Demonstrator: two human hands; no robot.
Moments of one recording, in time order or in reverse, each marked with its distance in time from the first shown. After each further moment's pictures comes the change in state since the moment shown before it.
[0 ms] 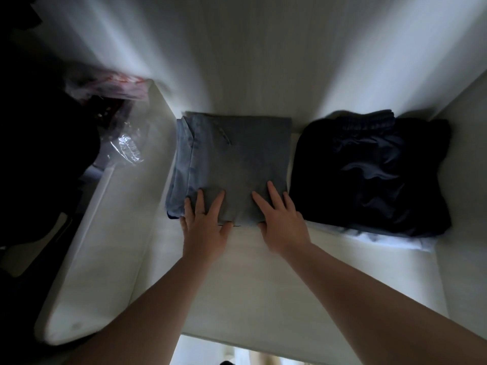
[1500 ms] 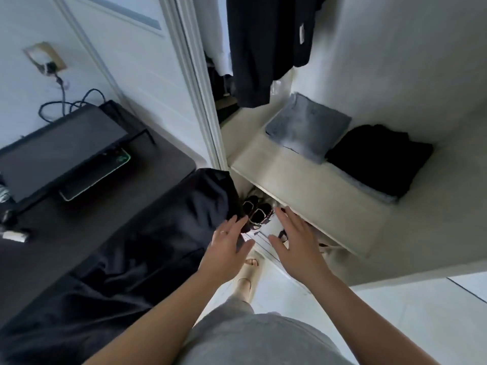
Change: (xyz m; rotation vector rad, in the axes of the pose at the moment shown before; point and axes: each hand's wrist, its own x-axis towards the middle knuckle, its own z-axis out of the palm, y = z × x) left_hand -0.548 0.055 -0.022 -0.504 0.167 -0.246; right_hand -0.469 -0.023 -0.055 0.161 -0.162 -0.441
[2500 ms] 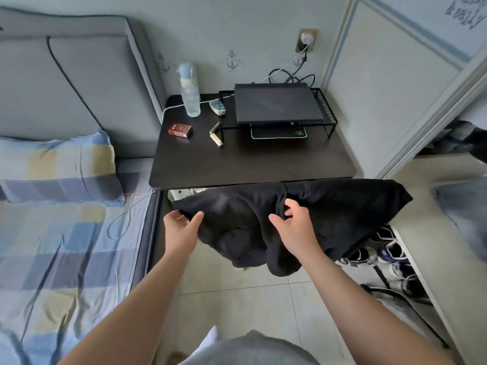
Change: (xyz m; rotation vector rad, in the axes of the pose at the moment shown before) left_hand -0.302 -0.200 -0.125 -0.862 1.152 -0.845; right_hand -0.063 -0.245 0.172 0.185 -0.363 -0.304
